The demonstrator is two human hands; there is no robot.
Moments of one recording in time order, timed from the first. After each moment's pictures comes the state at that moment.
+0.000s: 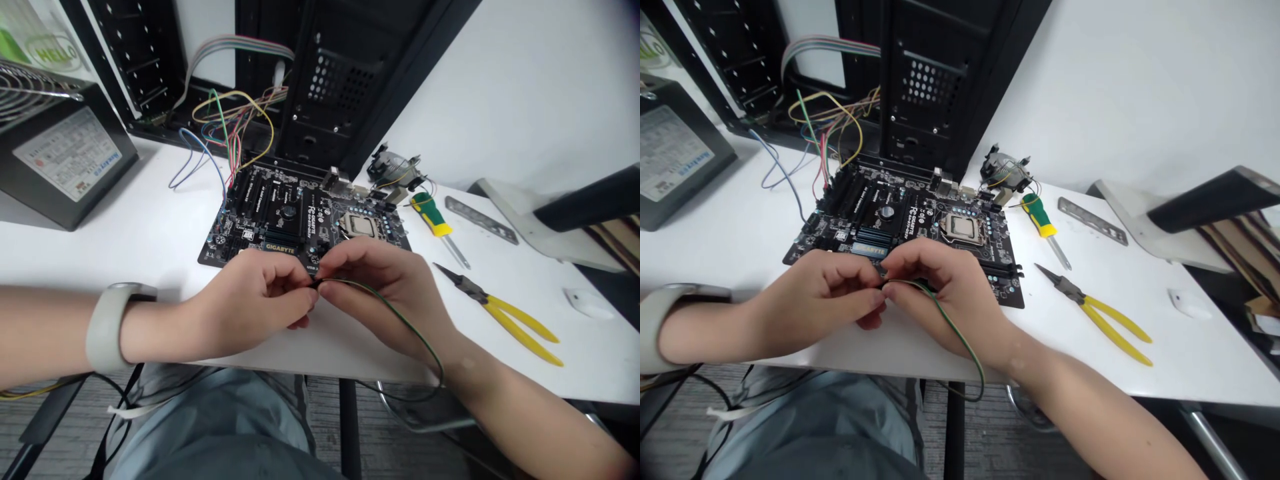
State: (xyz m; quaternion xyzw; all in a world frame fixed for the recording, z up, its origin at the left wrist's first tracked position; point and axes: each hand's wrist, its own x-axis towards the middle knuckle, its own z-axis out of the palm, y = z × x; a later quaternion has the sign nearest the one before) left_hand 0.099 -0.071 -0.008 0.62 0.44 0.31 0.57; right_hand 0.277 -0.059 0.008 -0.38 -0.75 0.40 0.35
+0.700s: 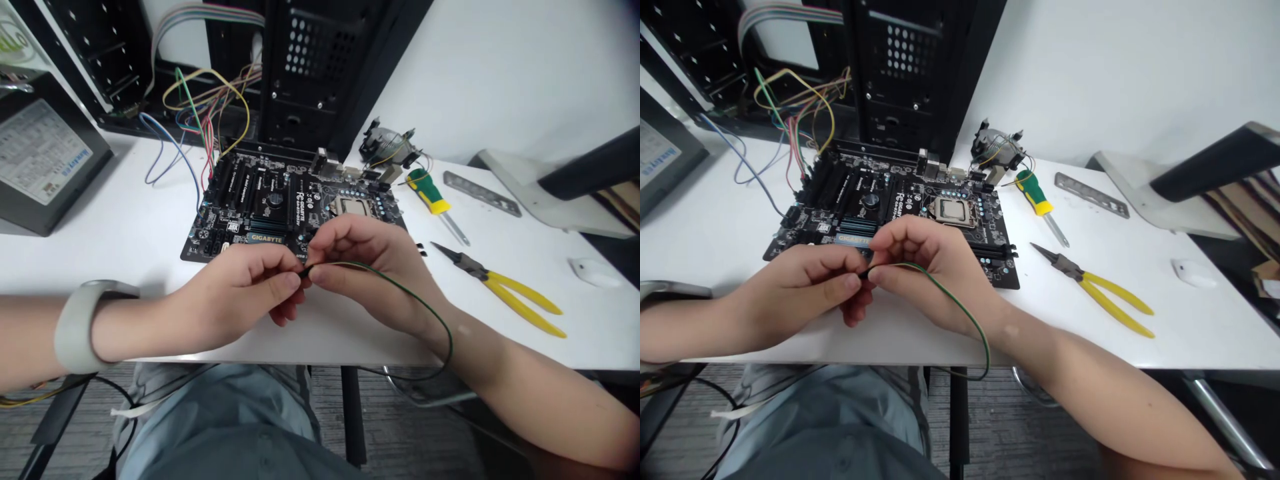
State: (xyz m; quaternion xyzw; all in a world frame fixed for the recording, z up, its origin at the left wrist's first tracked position) left_hand 0.099 -0.065 -0.008 0.62 0.39 0.30 0.61; right_hand 0.282 -0.050 0.003 -0.38 -0.69 0.50 0.36
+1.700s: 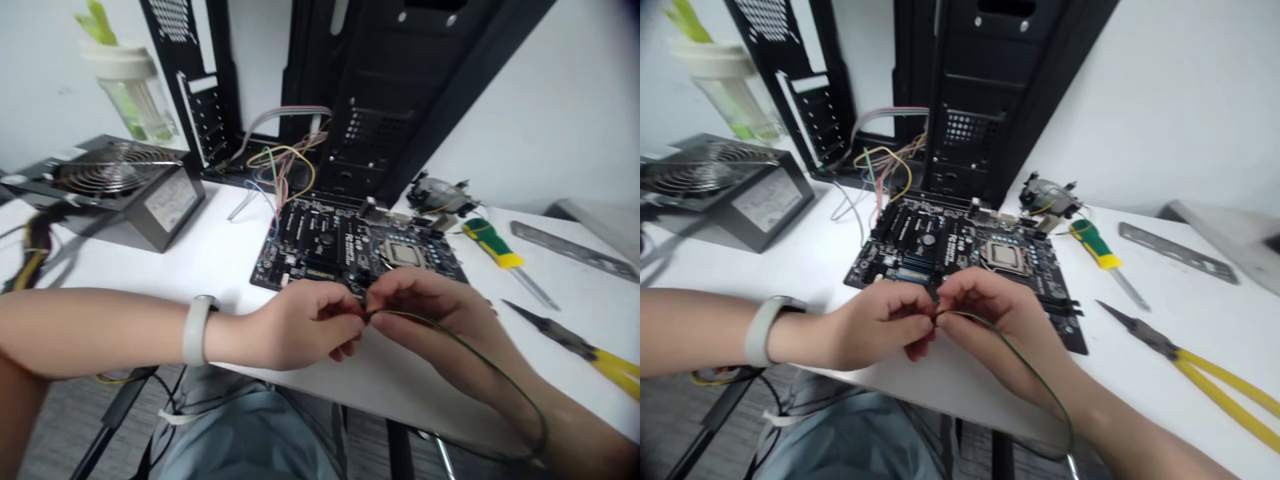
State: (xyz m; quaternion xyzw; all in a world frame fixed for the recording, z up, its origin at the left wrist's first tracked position) left_hand 0.102 -0.072 -0.011 0.55 0.37 0.31 0.68; right_hand 0.279 -0.053 0.007 -0.37 -0.72 0.45 0.36
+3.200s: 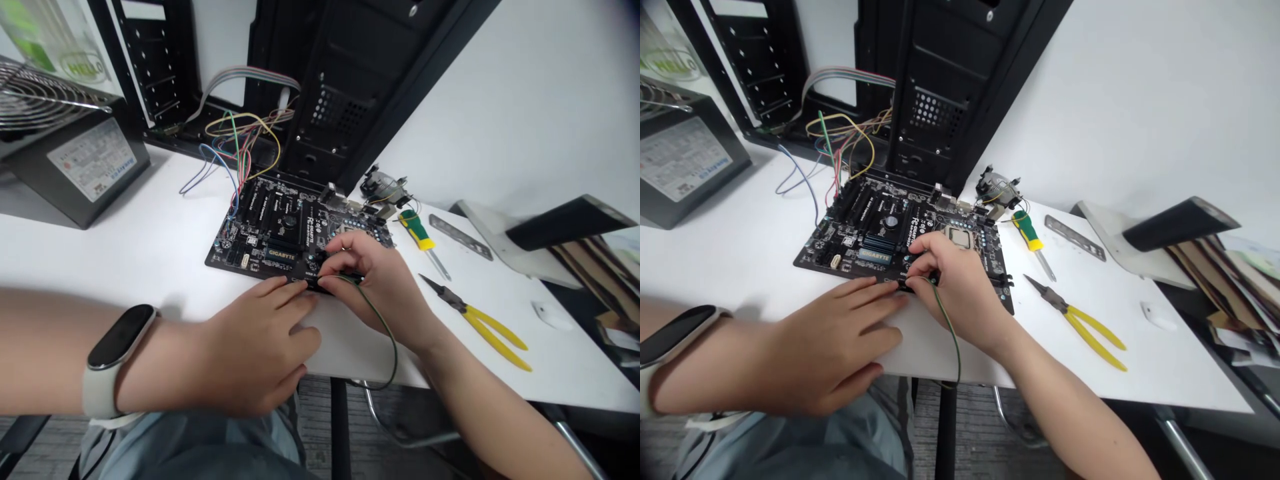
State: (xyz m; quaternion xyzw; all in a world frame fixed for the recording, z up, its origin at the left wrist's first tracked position) left_hand 0.090 -0.097 -0.031 0.94 0.26 0.20 0.05; right_hand 0.287 -0.043 0.001 -0.42 -0.84 0.23 0.27
